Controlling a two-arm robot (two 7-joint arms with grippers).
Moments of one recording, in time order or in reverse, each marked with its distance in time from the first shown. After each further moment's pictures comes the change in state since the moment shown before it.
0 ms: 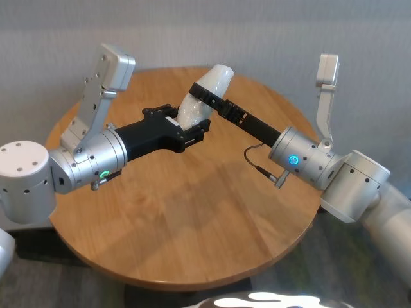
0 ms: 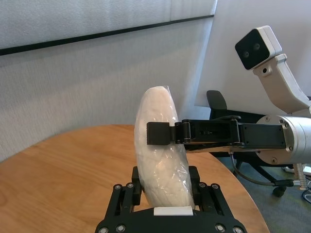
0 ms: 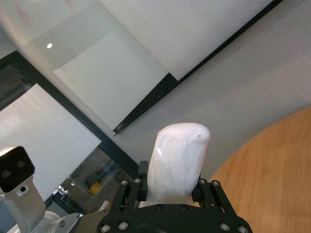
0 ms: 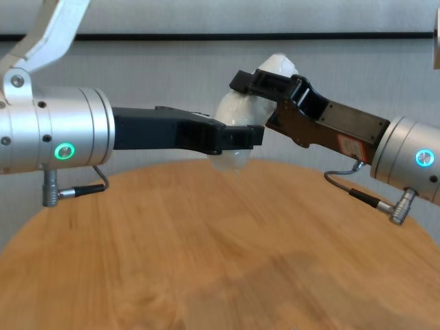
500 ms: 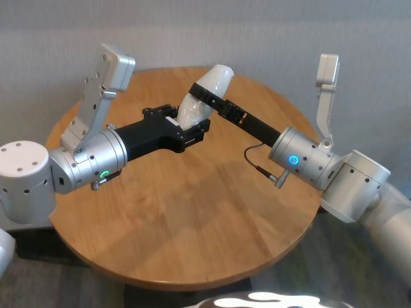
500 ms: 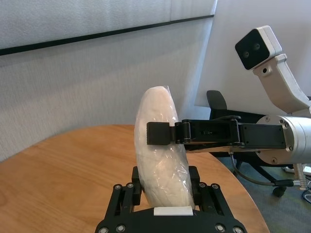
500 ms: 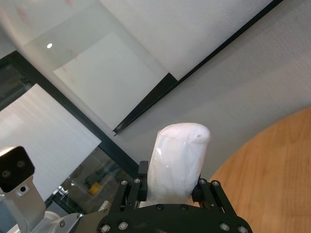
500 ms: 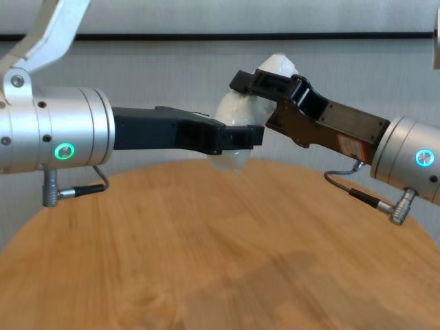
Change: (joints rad) left arm 0.000 0.000 0.000 0.000 0.000 0.000 0.000; right arm 0.000 0.000 0.000 0.000 0.000 0.000 0.000
